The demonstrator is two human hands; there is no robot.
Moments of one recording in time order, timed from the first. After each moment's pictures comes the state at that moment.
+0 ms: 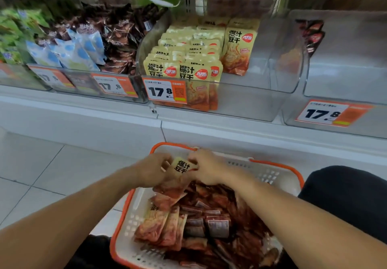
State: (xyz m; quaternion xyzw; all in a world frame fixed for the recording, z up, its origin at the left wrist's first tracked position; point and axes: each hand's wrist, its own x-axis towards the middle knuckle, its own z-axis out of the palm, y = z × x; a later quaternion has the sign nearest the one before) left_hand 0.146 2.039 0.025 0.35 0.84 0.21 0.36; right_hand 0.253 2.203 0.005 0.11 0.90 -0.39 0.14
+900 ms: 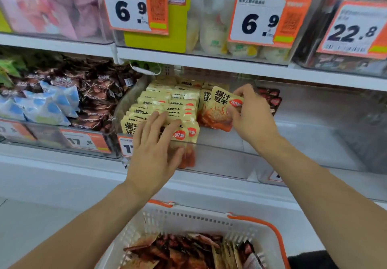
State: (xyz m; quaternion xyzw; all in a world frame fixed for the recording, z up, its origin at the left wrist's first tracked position) left_hand 0.118 2.148 0.104 0.48 0.79 0.30 -0.24; right_hand 0.231 2.357 0.188 0.28 0.90 -0.15 -0.30
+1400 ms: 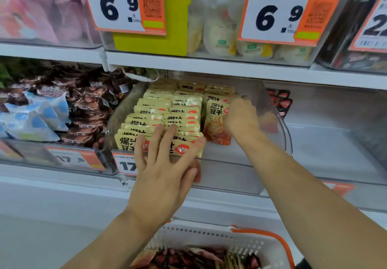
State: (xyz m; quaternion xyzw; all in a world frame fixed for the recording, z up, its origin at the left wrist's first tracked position) left_hand 0.128 2.154 0.104 0.50 0.80 0.19 -0.27; right_hand 0.154 2.382 0.164 0.42 0.88 -0.12 -0.20
